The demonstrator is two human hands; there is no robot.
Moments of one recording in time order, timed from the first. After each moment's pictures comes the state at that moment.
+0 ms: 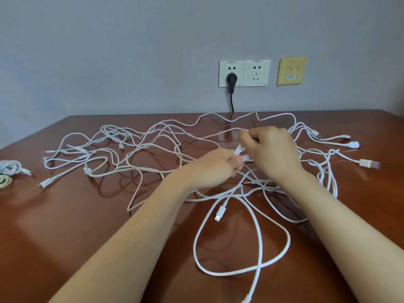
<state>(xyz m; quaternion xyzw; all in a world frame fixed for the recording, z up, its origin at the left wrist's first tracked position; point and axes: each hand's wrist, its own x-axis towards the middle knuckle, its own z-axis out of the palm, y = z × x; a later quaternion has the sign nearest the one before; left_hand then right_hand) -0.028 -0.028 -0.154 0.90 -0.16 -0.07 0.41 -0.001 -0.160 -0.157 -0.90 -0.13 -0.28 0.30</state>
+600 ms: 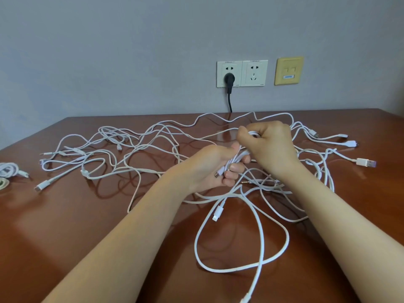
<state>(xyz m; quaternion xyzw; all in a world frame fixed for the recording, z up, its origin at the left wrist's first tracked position) -0.025 -0.030 -0.155 0.67 -0.12 -0.24 0.70 0.004 -0.163 -0.156 -0.83 -0.22 -0.30 0.42</state>
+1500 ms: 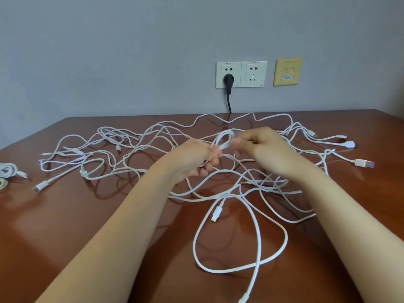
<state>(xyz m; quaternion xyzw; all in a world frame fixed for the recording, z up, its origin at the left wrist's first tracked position) -0.021 -0.012 -0.143 0.80 0.00 -0.10 0.59 -0.005 -0.171 -0.142 -0.90 -0.23 -0.09 0.37</state>
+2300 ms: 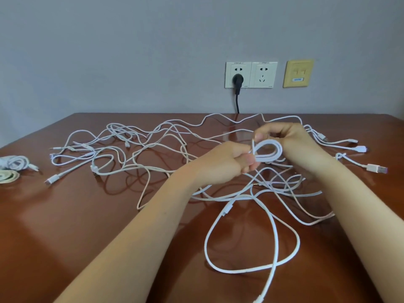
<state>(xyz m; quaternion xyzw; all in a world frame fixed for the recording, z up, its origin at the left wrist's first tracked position) -0.030 -0.027 -0.146 0.88 -0.20 -0.04 0.42 0.005 -0.183 -0.141 -0.78 -0.23 -0.04 0.58</state>
